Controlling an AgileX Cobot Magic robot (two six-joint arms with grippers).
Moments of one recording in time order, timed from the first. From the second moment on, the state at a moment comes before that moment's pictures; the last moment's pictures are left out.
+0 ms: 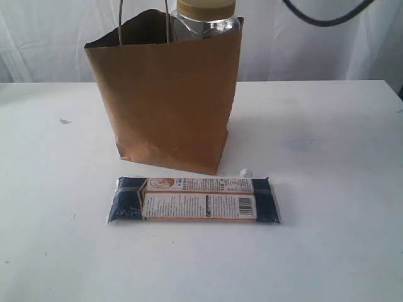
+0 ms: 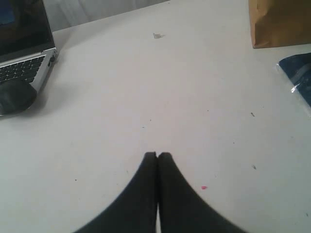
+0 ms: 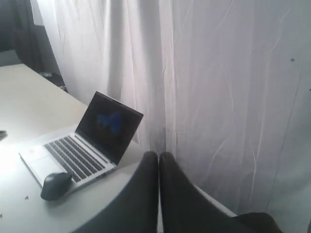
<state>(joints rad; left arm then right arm) 0.09 0.00 0.02 -0.29 0.40 0.53 0.63 1.67 -1.71 1.01 0.32 -0.99</state>
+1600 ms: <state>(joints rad) 0.09 0.00 0.02 -0.29 0.40 0.53 0.35 1.90 -1.24 -0.01 0.52 -0.15</state>
